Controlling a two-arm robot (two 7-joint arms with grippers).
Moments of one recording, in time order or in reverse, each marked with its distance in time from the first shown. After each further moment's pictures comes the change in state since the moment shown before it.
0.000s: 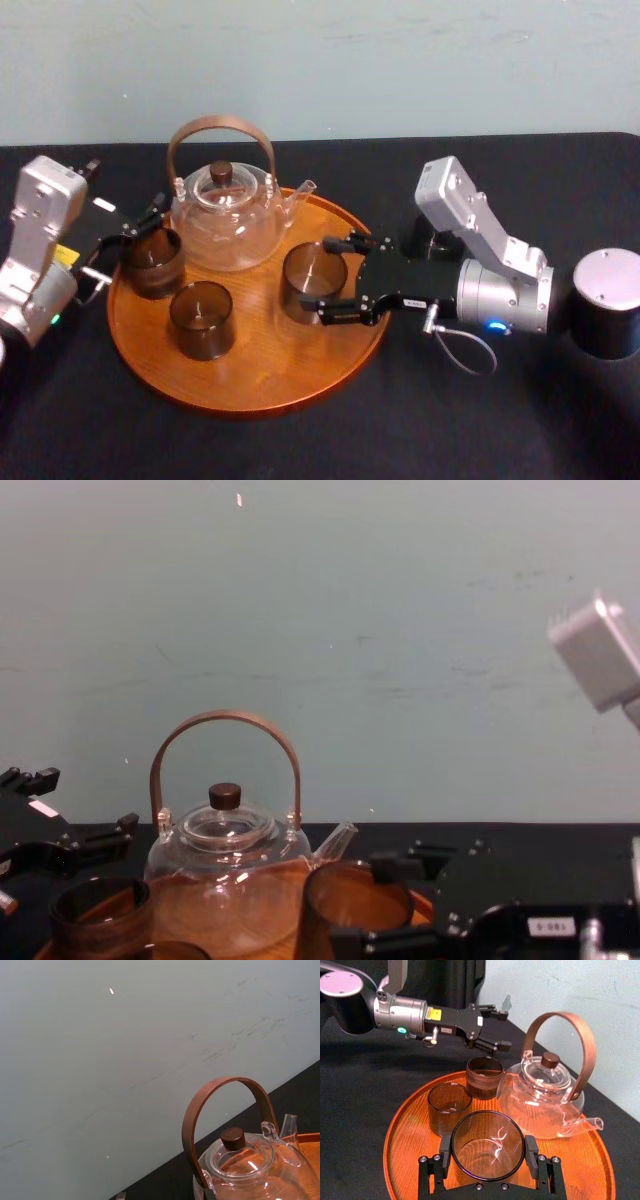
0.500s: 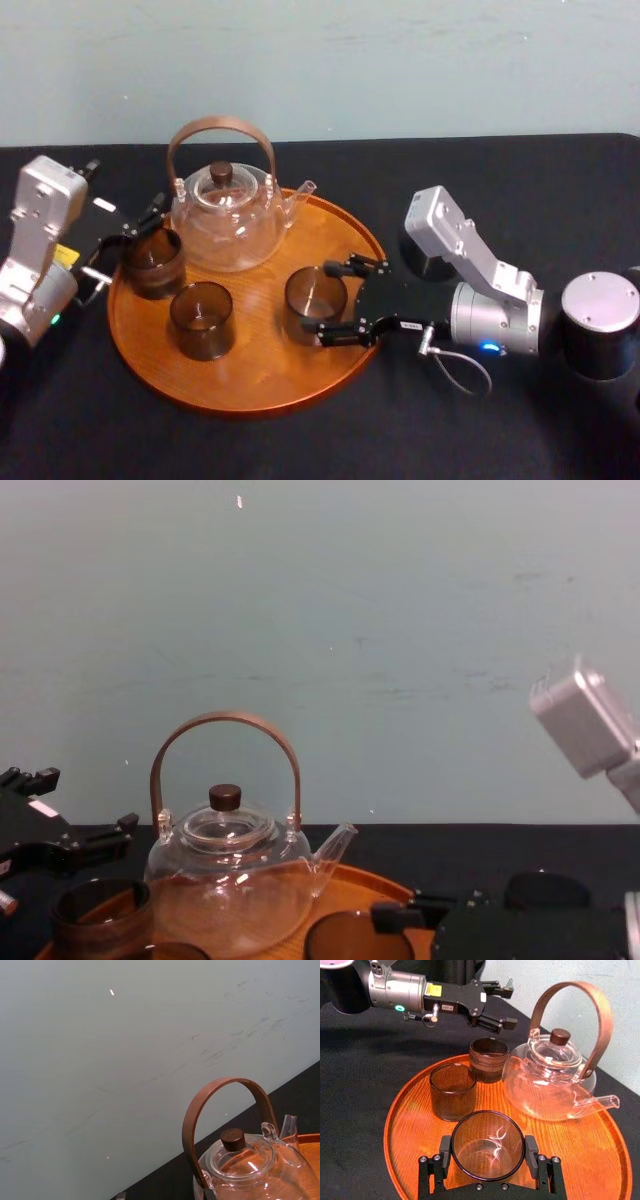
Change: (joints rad) left arm 0.000 0.000 0.000 0.000 0.000 0.000 0.000; right arm -0.017 -0.019 -0.022 0.054 -0.027 -0.022 -0.012
